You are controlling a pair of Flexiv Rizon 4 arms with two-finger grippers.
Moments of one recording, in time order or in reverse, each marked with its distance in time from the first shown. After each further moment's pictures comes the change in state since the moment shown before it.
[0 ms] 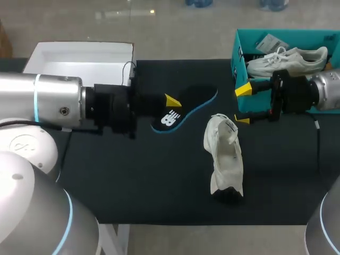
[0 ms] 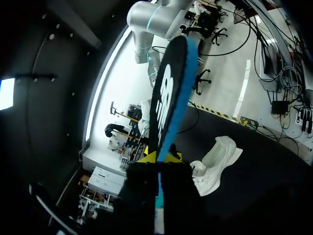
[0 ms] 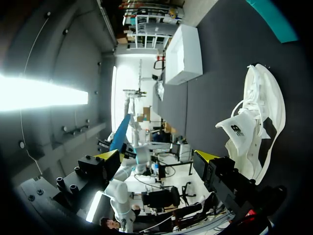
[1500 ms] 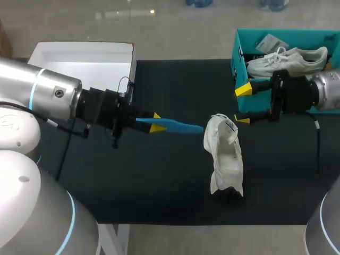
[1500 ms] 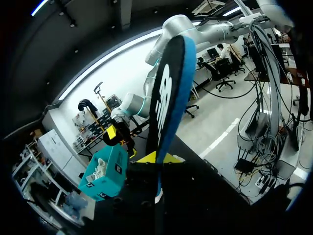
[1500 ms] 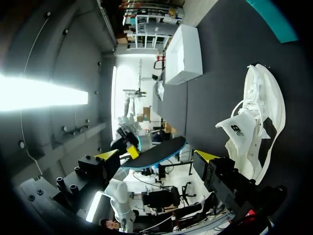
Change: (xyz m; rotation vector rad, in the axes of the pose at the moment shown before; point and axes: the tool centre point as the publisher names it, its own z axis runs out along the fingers) left arm 0.057 0.018 -0.020 0.113 0.205 -0.533; right arm 0.000 0.000 0.000 0.000 0.000 0.000
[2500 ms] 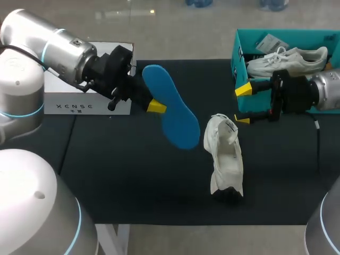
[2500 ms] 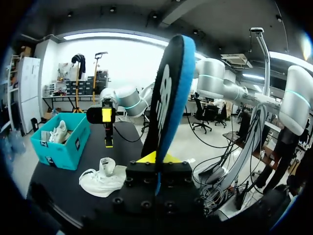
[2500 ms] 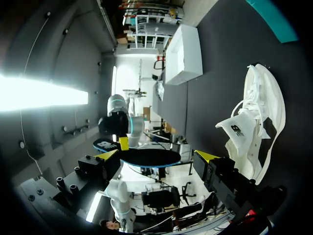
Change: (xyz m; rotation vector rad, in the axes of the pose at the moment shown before) left arm -0.026 -0.015 -0.013 0.065 0.313 -0.590; right arm 0.000 0.000 0.000 0.000 0.000 0.000
